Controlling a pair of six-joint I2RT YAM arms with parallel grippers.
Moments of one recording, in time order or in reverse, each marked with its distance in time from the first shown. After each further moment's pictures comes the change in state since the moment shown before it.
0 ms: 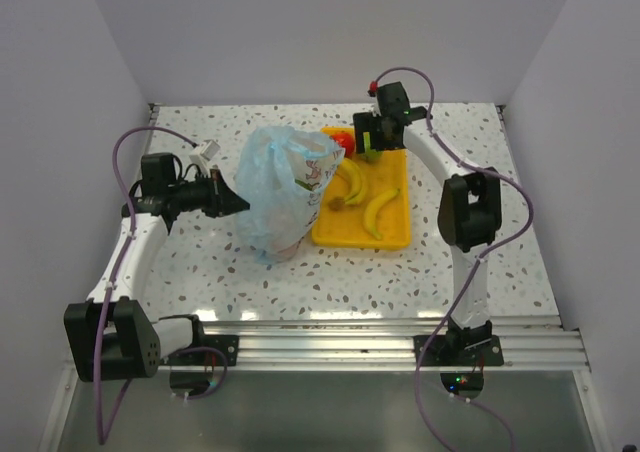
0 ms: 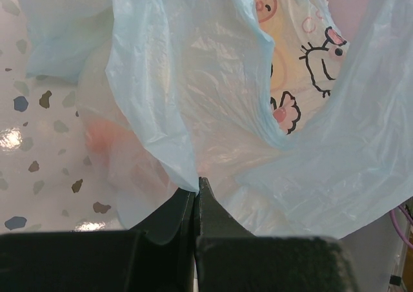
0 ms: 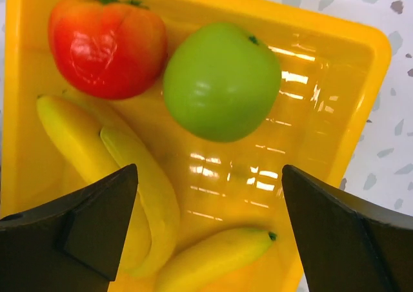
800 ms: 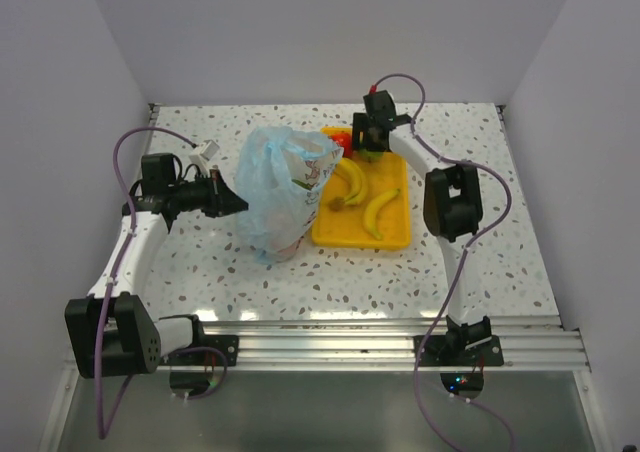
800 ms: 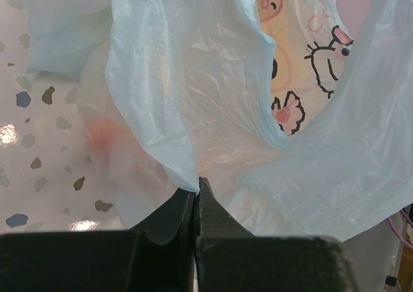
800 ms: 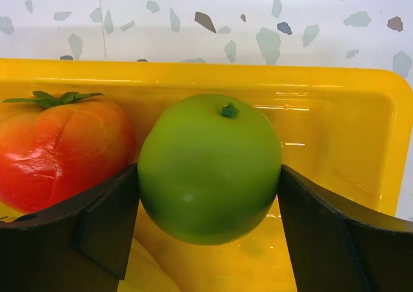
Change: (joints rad) left arm 0.012 0.019 0.000 0.000 0.002 0.001; right arm 0.028 0.200 0.093 0.154 0.215 0.193
